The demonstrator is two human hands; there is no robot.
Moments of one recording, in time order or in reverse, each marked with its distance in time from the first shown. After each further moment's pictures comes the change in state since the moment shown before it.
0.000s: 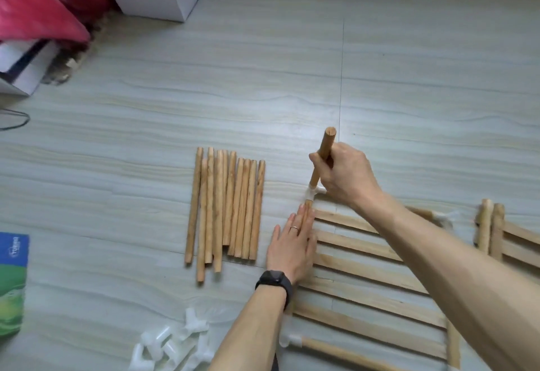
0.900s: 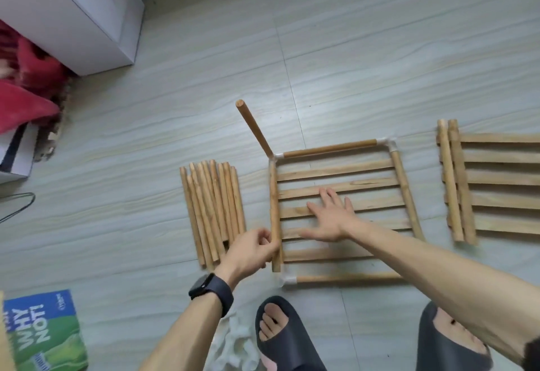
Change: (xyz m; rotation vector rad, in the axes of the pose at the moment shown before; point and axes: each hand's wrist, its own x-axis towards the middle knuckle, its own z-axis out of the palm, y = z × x) left_hand -0.083 -0.016 -0.099 -0.280 -0.245 -0.170; right_hand -0.125 0.055 0.068 -0.122 -0.636 0.286
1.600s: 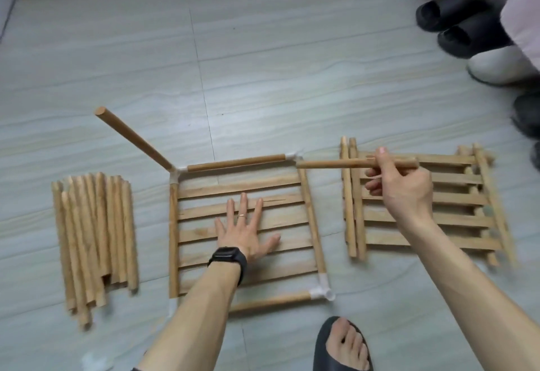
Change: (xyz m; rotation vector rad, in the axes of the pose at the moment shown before) left_hand 0.120 0.120 0.142 0.703 -0.086 0.137; right_hand -0.130 0.204 -0.109 1.199 1.079 0.248
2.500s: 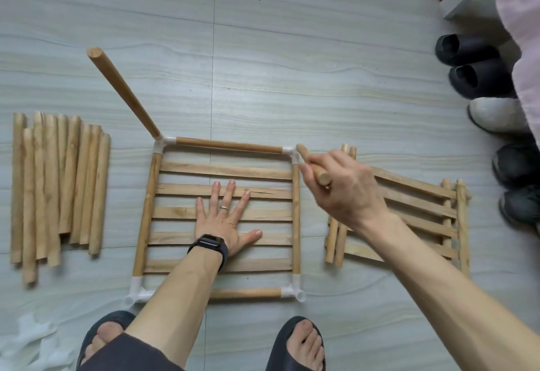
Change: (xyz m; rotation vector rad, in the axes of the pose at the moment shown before) left_hand 0.007 -0.007 0.028 -0.055 -0.044 -0.057; right_hand -0.012 -0.032 0.065 -0.831 -0.358 -1.142
